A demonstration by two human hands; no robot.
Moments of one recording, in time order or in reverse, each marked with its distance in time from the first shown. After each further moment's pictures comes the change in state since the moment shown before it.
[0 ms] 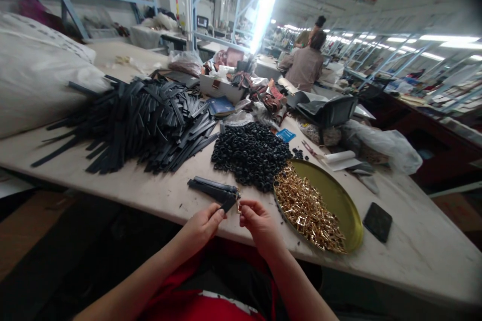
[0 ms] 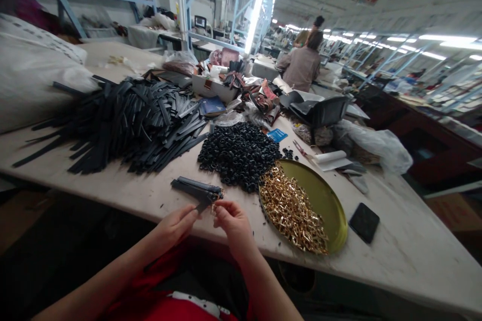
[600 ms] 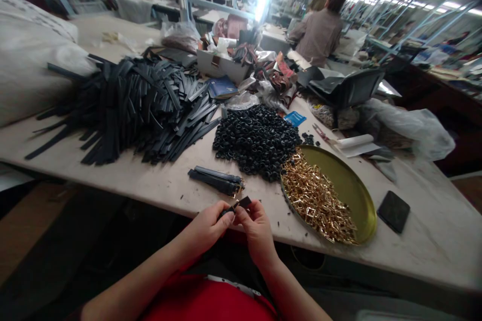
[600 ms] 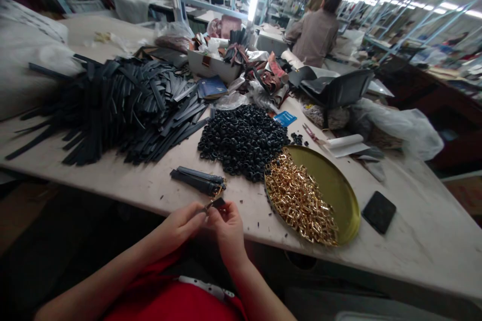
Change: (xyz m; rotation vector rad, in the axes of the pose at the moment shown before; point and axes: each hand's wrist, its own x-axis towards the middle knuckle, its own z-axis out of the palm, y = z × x) left_hand 0.008 0.001 0.009 -0.003 -0.118 -0.048; right_hand -0.007 0.027 0.010 -0.099 0.136 -0.111
